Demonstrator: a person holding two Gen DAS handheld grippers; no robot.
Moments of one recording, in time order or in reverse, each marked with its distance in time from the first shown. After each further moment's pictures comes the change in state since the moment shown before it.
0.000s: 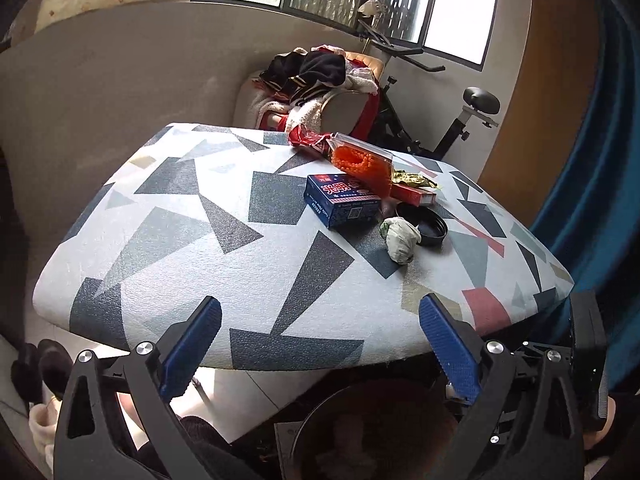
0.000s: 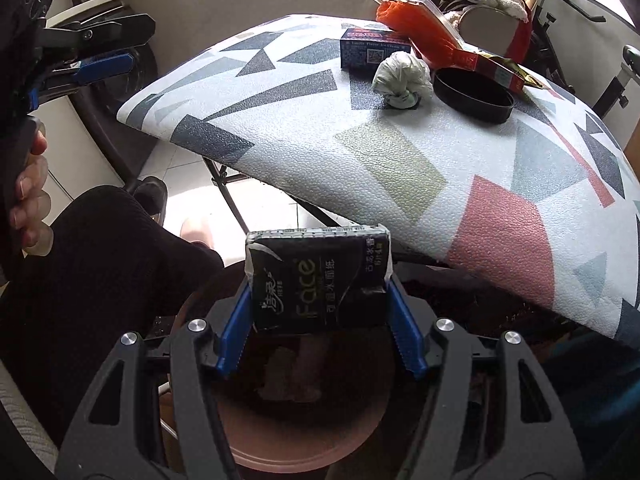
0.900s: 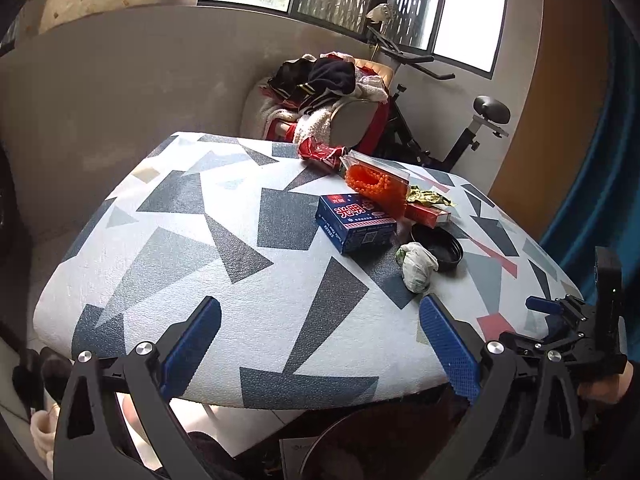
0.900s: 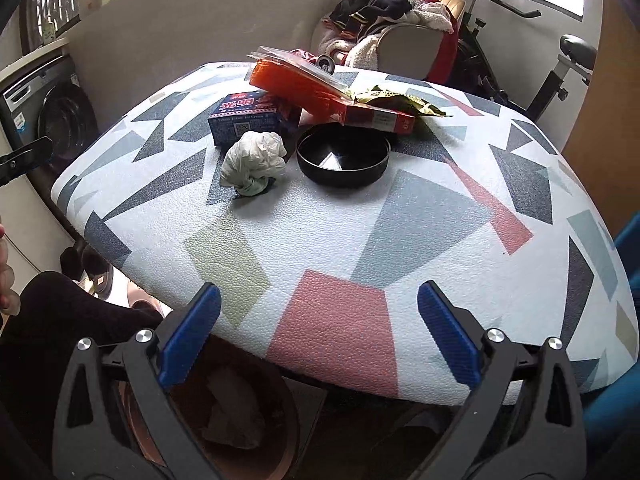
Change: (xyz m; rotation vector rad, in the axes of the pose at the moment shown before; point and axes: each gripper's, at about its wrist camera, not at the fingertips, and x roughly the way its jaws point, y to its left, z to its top) left arm 0.016 0.008 0.026 -0.011 -0.025 0.024; right arm -0.029 -0.096 0.050 0.126 -0.122 -0.192
